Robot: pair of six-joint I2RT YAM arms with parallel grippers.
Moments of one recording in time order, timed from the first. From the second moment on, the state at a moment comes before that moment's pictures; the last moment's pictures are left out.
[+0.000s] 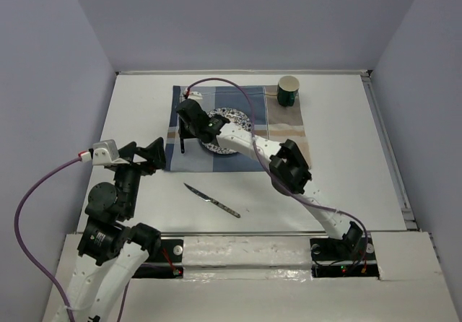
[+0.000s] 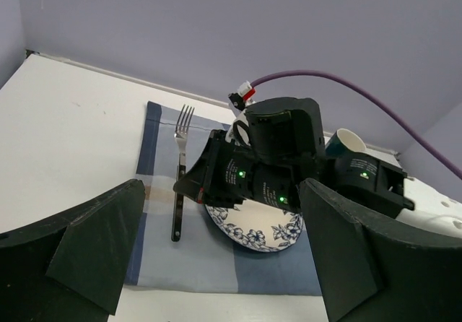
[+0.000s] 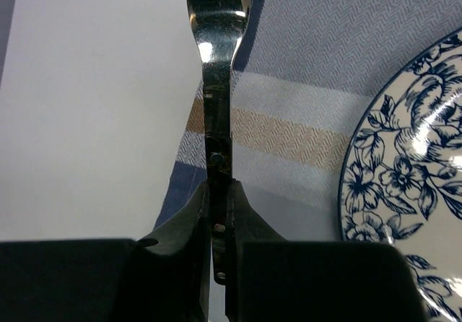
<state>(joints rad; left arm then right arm) -0.42 0.25 0.64 -0.26 -0.36 -0.36 0.95 2.50 2.33 -0.45 0.27 0.65</state>
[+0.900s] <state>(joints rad) -0.43 0.25 0.64 -0.26 -0.34 -0.36 0.88 2.62 2.38 -0.44 0.20 0.78</state>
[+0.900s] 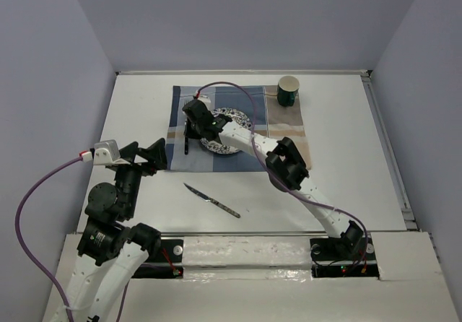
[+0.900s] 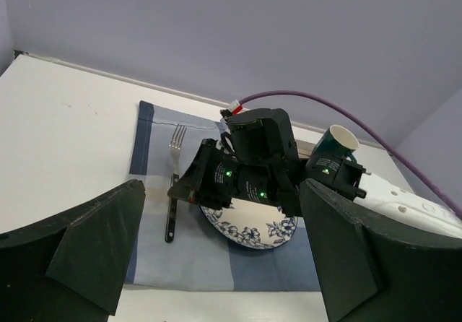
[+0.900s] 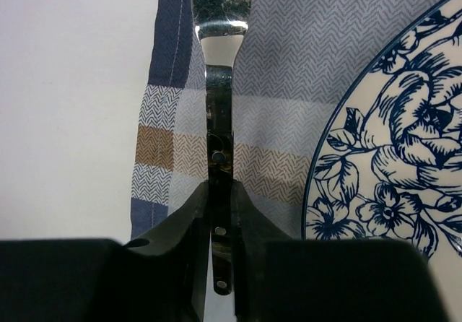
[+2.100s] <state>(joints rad) -0.43 0.28 0.64 -0.25 -0.31 -0.35 1.08 1.70 1.15 -0.07 -0.10 0.40</state>
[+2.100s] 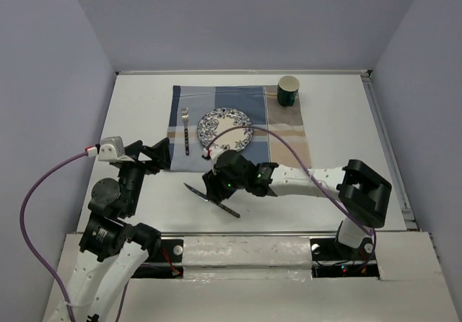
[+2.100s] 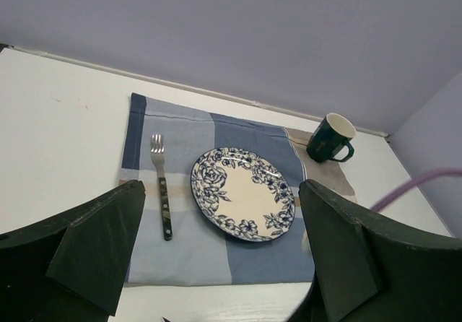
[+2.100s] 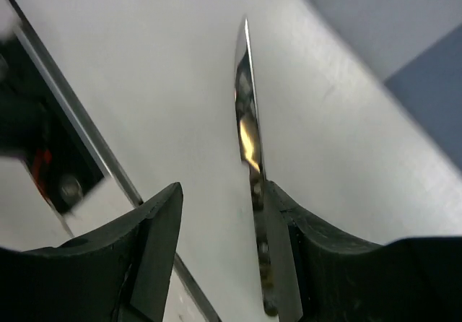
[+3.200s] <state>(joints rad) -0.37 0.32 0.64 -0.23 -0.26 -0.35 1.16 1.46 0.99 -0.20 0.21 0.31</state>
